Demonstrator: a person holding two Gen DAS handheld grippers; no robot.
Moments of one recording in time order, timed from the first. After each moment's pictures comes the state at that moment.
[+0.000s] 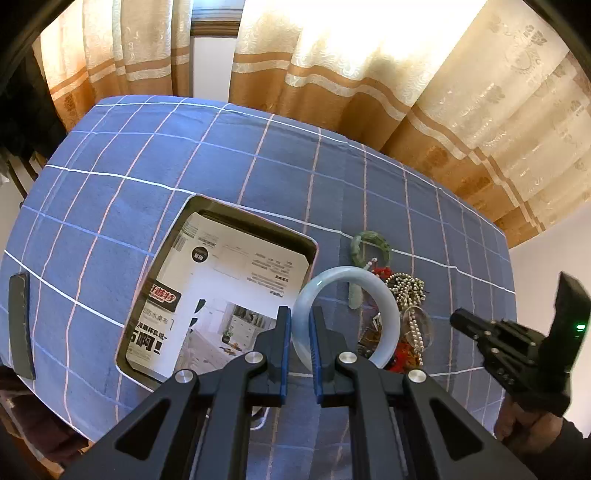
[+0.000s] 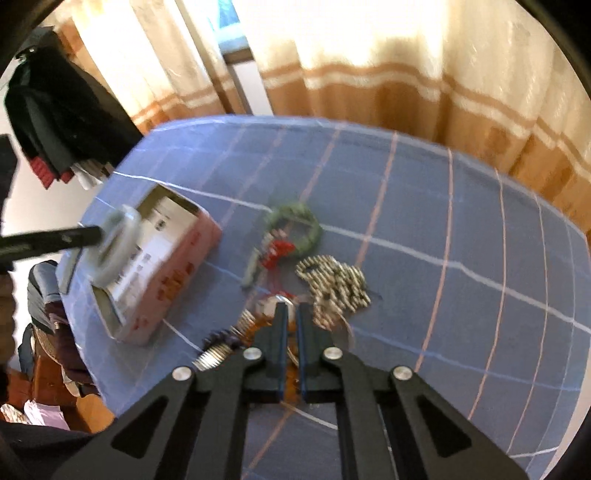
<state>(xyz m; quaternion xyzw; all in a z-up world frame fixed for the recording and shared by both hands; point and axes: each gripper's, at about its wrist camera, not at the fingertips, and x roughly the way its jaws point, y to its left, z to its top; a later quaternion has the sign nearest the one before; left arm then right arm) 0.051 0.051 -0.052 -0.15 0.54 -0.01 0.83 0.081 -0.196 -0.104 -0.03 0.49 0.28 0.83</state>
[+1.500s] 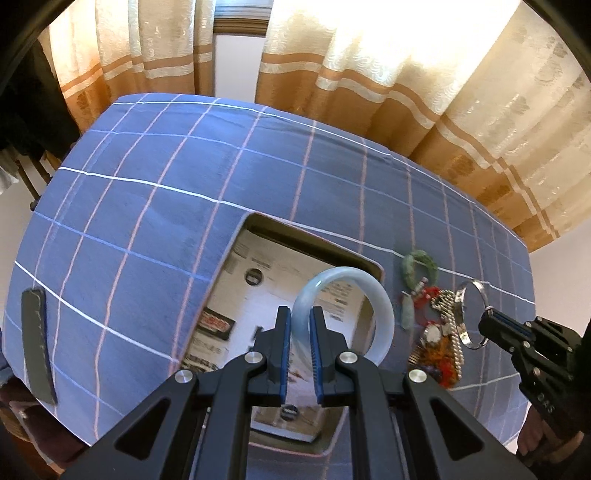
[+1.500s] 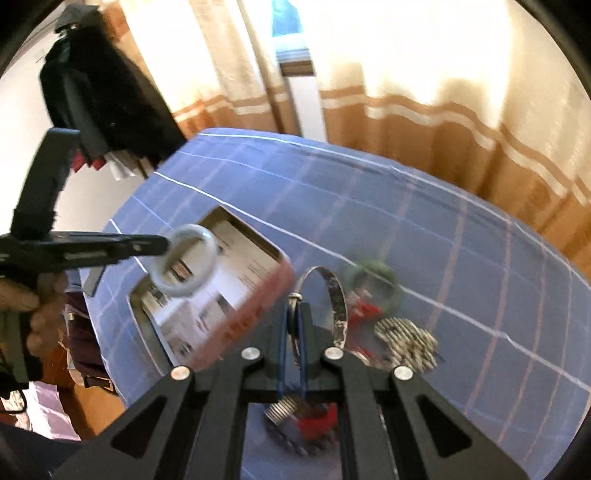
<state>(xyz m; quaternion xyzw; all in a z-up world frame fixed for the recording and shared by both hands) 0.070 0.107 -0.070 -0.14 0.54 0.02 0.83 0.081 -0.113 -0.077 -0.06 0.45 0.35 0.82</state>
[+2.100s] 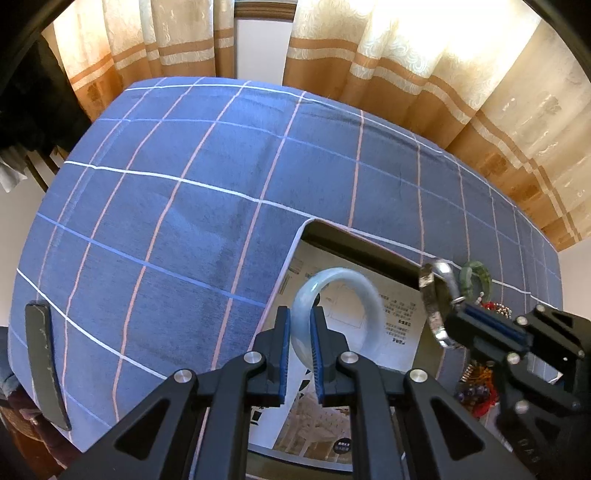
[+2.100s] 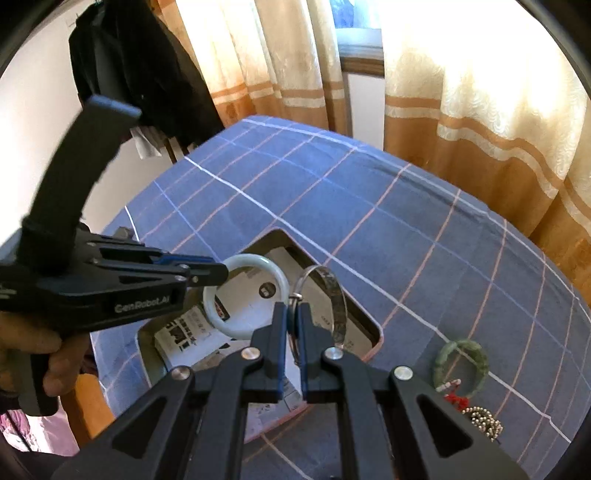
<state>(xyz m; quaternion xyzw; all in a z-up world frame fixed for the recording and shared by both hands) 0.097 0.142 -0.109 -0.12 0.57 0.05 0.81 0.097 -0.011 -0.107 -0.10 0.44 0.40 0.80</state>
